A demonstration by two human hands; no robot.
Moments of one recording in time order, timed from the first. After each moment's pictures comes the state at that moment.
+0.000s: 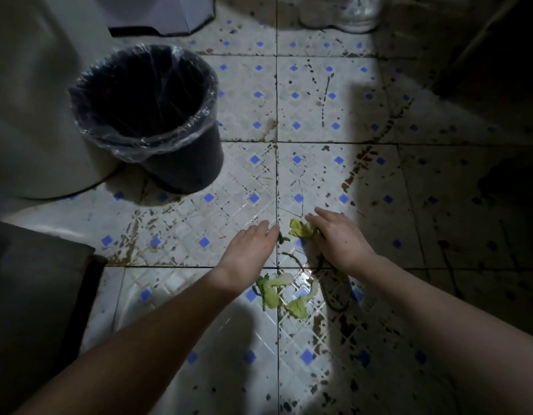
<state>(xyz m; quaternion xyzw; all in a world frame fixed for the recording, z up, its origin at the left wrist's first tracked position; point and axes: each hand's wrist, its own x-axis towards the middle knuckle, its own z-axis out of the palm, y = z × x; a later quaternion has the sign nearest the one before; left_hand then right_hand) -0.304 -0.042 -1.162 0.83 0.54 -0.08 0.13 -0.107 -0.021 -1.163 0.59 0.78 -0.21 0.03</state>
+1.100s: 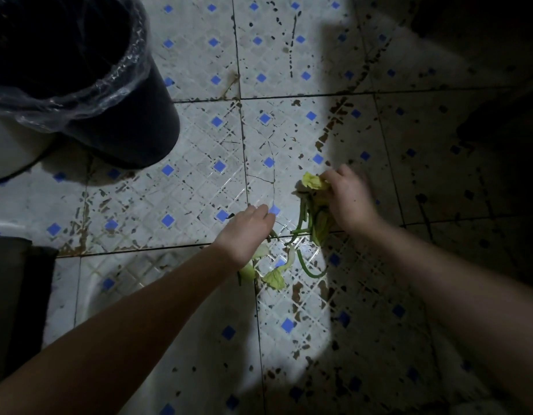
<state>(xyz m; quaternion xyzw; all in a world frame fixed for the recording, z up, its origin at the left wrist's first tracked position) -0.266 -0.043 -1.174 0.87 0.45 -0.11 0.18 -0.063 -0.022 -1.168 0.71 0.69 -0.15 -0.02</state>
